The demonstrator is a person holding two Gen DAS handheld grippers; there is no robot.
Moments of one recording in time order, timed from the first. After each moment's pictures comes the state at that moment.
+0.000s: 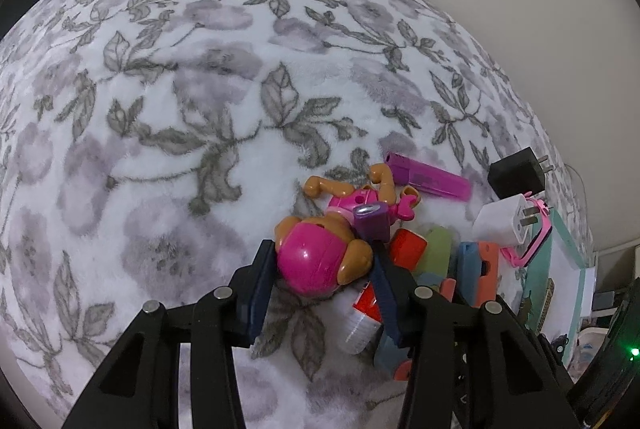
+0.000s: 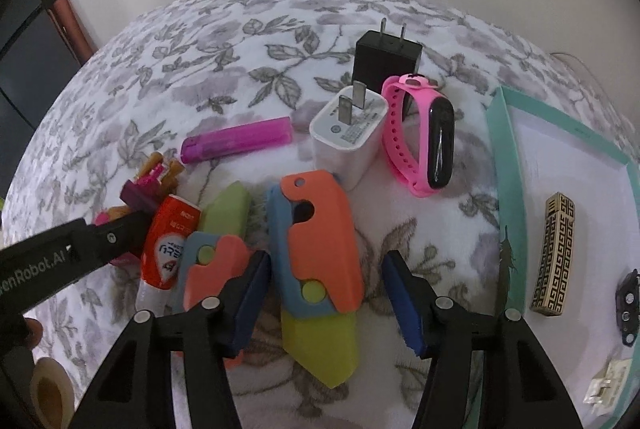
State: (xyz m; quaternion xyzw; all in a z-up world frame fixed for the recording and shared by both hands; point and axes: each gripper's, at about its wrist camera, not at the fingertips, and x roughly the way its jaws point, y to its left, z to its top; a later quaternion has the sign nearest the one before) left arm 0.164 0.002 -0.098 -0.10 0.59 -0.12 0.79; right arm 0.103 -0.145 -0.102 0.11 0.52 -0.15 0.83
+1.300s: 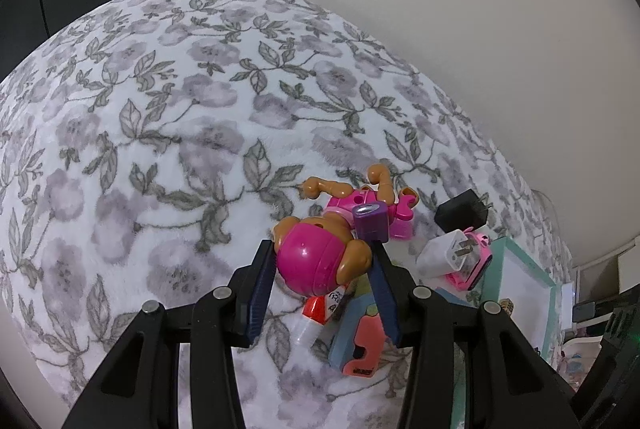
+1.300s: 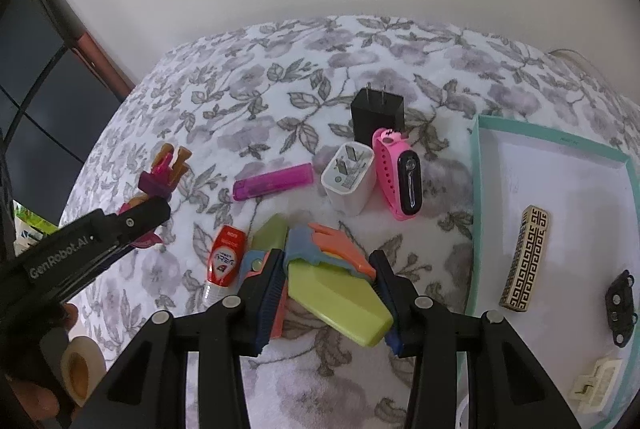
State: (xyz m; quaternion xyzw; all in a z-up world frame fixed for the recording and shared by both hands) left arm 0.147 -0.003 -0.034 -0.12 0.53 -0.13 0.83; right arm 0.078 -0.173 -0.037 0.19 0.49 -0.09 0.85
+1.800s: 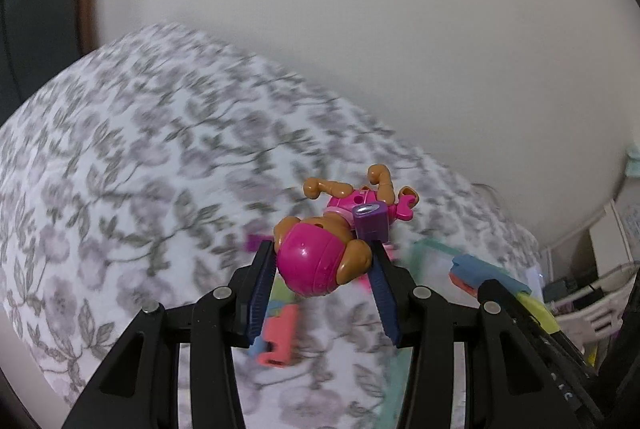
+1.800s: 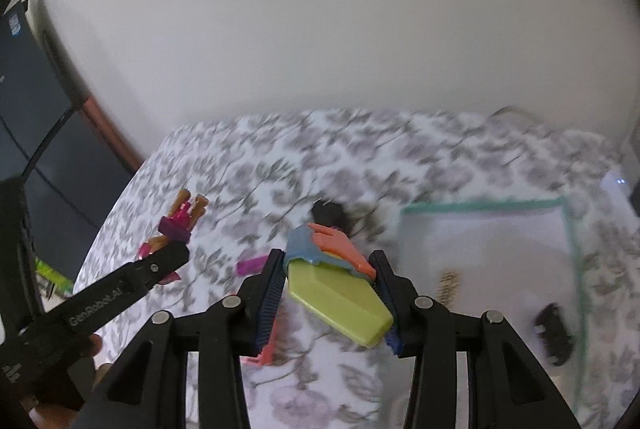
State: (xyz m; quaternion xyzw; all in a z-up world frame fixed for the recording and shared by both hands) left arm 0.116 -0.068 0.050 -0.08 0.47 -0.21 0.85; right arm 0.026 -0.225 0.058 0.20 0.38 -0.14 0.89
